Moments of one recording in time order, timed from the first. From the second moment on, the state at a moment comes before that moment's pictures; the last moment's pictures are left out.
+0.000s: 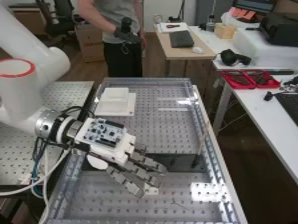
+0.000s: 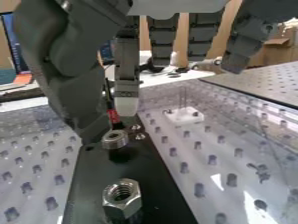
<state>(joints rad) 1.34 -2.00 -1.95 -2.58 -1.57 -0.67</state>
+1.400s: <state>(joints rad) 1.33 -2.04 -1.98 -2.47 -1.59 -0.71</state>
